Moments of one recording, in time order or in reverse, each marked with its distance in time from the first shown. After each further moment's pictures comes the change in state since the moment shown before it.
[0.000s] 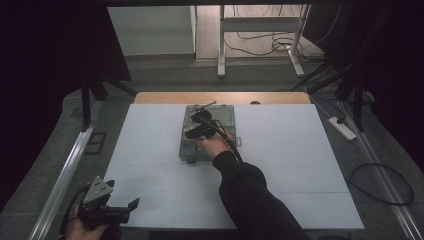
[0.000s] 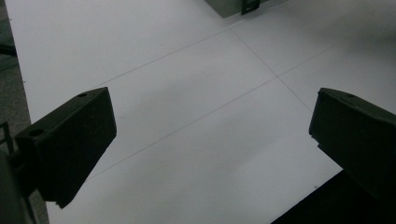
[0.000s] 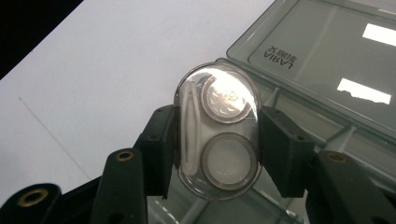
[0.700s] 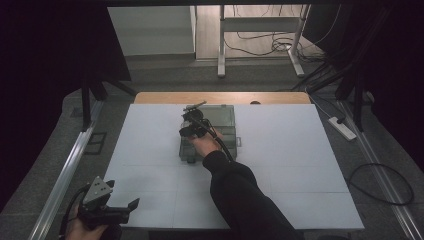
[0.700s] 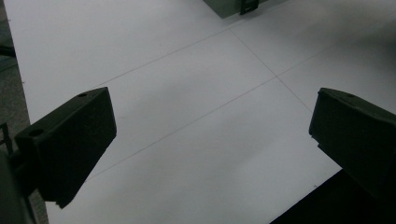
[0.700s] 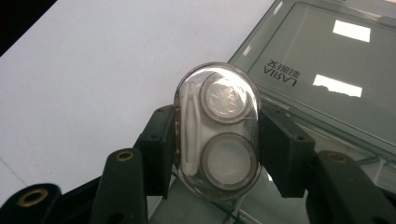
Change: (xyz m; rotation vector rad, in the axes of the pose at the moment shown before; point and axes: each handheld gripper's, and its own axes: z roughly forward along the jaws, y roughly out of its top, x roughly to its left) left arm 0.000 0.000 0.000 -0.003 -0.003 0.002; right arm 0.013 0.011 0.029 -0.003 -0.098 0.037
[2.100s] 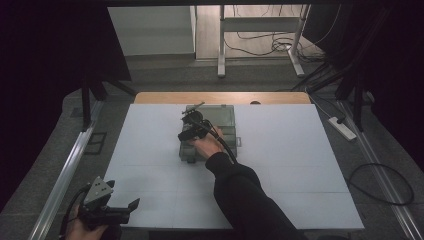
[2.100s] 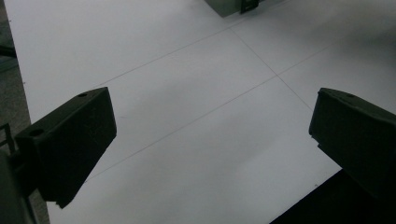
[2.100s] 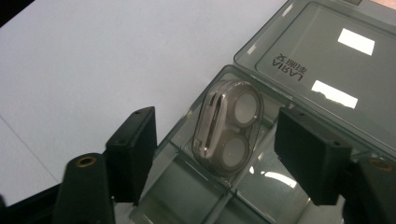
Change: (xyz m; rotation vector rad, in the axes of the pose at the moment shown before) left arm -0.001 0.000 0.000 0.005 0.004 0.008; right arm 0.002 -0.005 -0.011 0.035 0.020 -0.128
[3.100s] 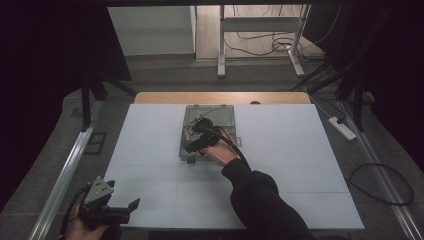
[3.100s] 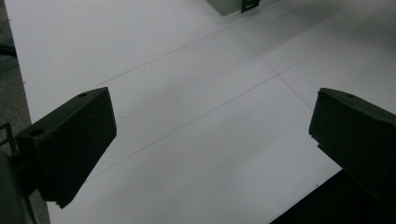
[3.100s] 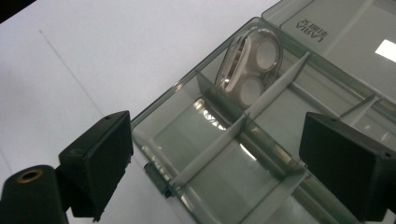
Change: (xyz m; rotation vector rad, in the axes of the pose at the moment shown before) left arm 0.000 0.000 0.000 0.004 0.003 0.001; right arm -0.009 -0.032 -0.034 0.013 0.127 -0.098
